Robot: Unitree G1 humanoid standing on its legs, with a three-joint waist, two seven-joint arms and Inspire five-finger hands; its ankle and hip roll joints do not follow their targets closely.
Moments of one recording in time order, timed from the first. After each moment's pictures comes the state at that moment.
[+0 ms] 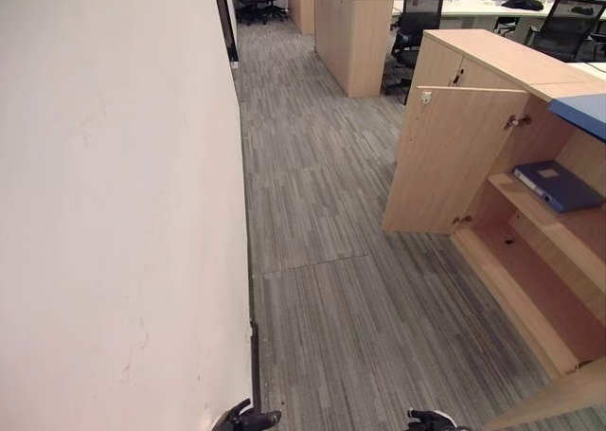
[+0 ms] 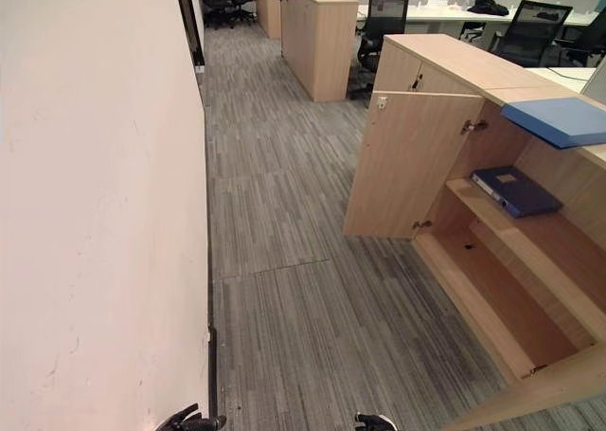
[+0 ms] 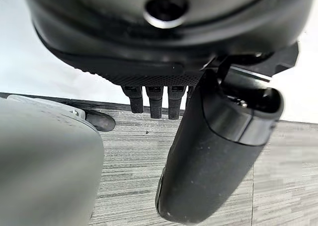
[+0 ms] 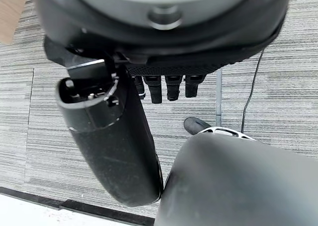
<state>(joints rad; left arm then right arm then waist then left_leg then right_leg) 0.02 0.15 -0.08 1.25 -0.36 -0.09 0.01 -0.08 -0.22 0.34 1.31 0.12 0.01 0.08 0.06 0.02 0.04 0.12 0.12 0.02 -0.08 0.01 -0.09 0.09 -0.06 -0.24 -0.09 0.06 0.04</state>
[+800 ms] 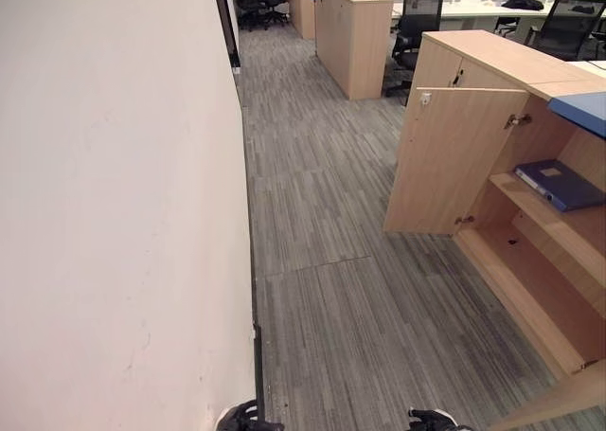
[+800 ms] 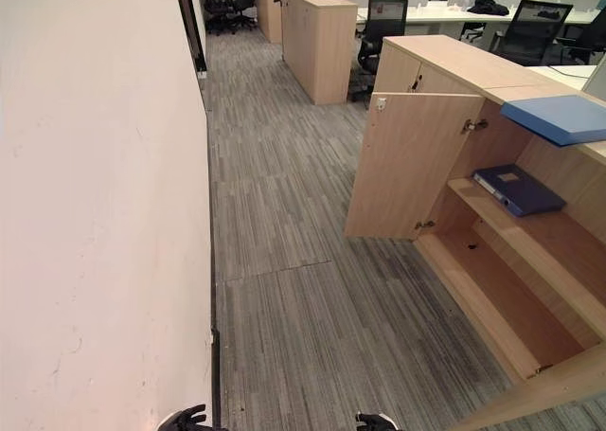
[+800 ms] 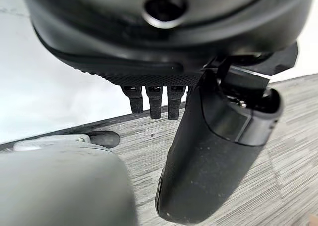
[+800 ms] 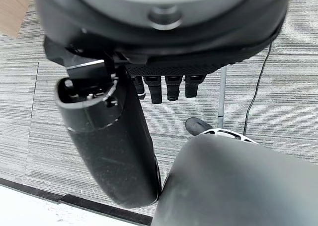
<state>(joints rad) 0.01 0.18 -0.19 1.25 -0.15 -0.07 0.01 -0.08 -0.23 0.34 1.31 0.08 0.01 0.08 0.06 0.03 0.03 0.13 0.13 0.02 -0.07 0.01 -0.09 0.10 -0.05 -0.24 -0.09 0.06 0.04</state>
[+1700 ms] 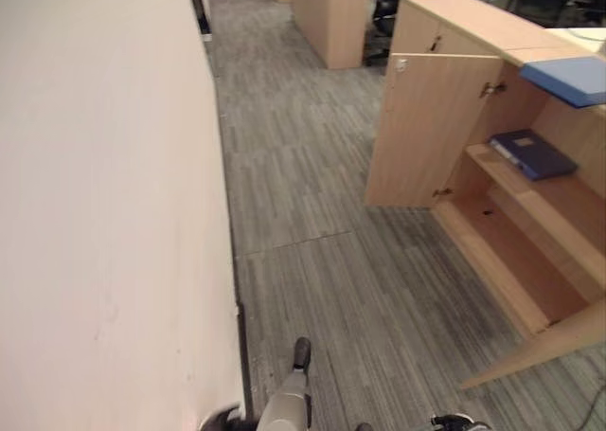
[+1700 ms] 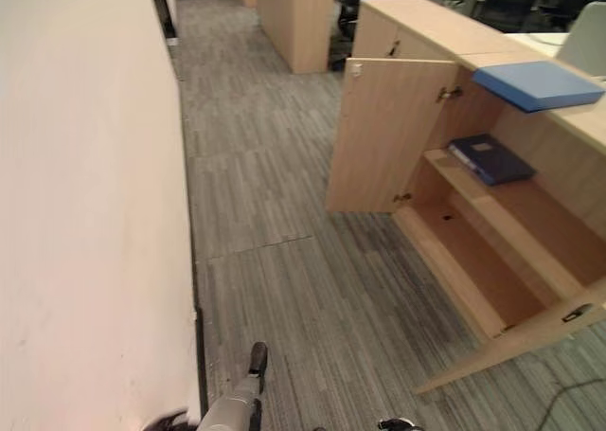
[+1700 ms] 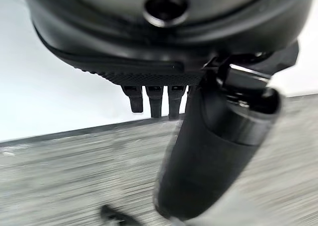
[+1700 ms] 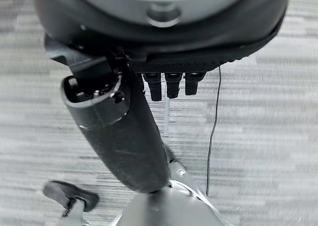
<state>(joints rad) -0.01 0.19 -0.06 1.44 -0.23 -0.04 0.01 -0.09 -0.27 0.37 1.43 0.06 0.02 0.08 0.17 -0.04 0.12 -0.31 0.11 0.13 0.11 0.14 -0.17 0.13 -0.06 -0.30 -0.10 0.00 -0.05</state>
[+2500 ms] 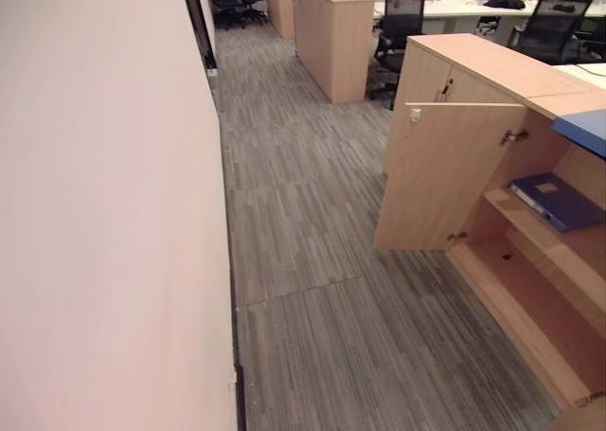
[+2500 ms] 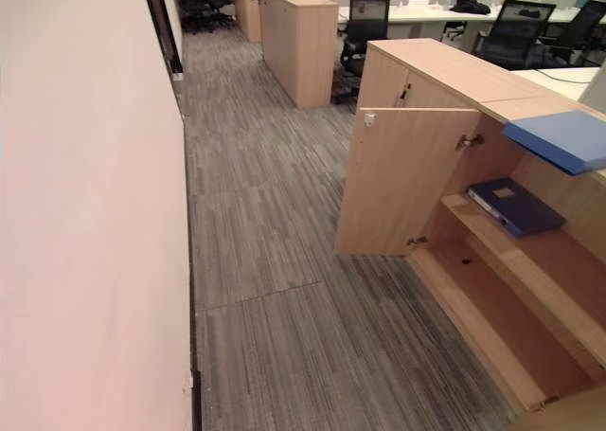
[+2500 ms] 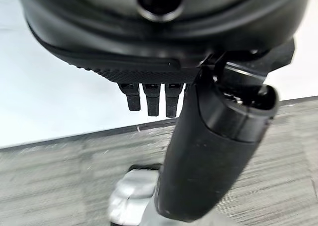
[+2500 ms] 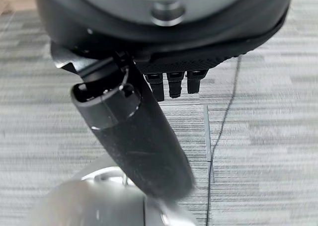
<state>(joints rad) 0.10 0.29 -0.07 1.35 -0.22 -0.04 0.03 -0.02 -0.28 0.26 1.38 0.08 0.05 0.07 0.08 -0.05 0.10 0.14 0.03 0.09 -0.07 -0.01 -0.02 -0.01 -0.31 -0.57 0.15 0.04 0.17</state>
